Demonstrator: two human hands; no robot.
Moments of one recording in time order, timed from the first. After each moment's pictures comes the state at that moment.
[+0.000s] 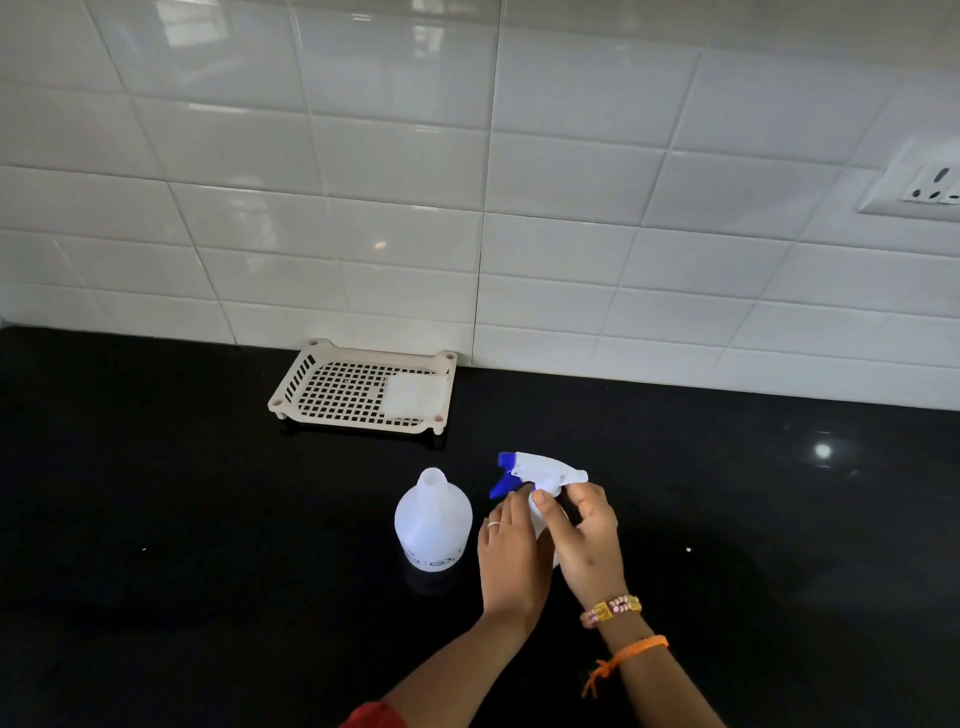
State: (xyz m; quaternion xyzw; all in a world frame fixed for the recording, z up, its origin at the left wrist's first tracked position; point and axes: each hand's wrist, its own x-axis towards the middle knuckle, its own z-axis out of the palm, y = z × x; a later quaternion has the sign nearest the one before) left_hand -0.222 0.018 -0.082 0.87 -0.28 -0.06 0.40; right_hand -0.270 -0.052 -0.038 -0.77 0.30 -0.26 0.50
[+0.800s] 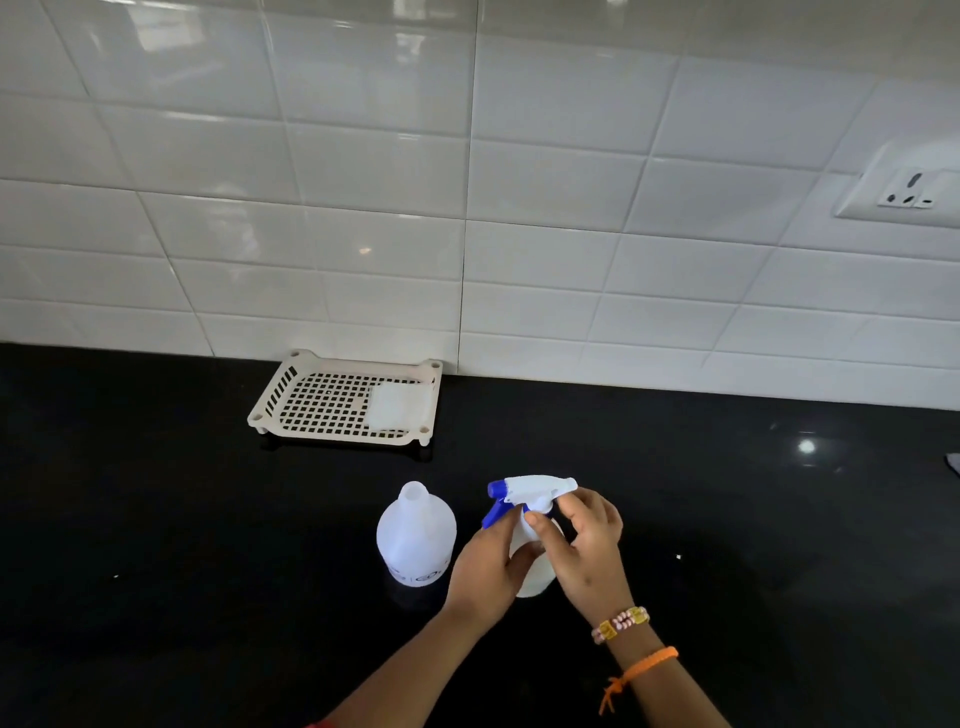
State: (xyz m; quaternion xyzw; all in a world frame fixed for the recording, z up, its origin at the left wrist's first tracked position) left_hand -0.200 0.035 -0.074 0.80 -0.38 -0.17 0.44; right_hand -0.280 -0.060 -0.035 -0.84 0.30 -0.19 0.41
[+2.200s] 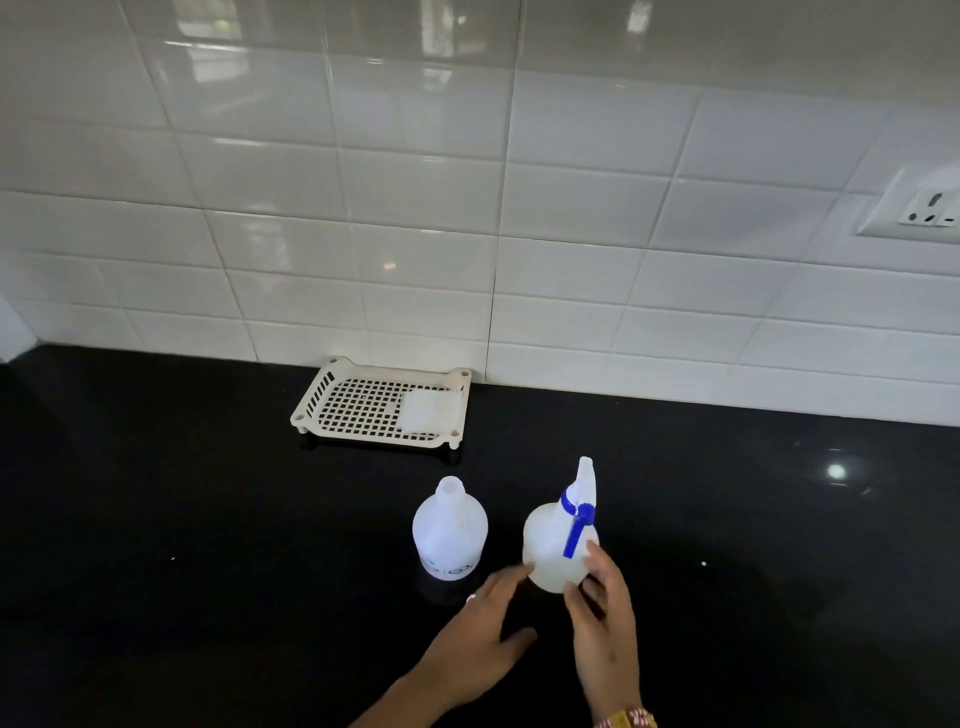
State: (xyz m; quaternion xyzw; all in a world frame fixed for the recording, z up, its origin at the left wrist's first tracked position) left_hand -0.219 0.115 -0.085 0.78 -0.39 -0.30 0.39; right_hand -0.313 0.001 -0.068 -0.64 0.41 -0.24 0.61
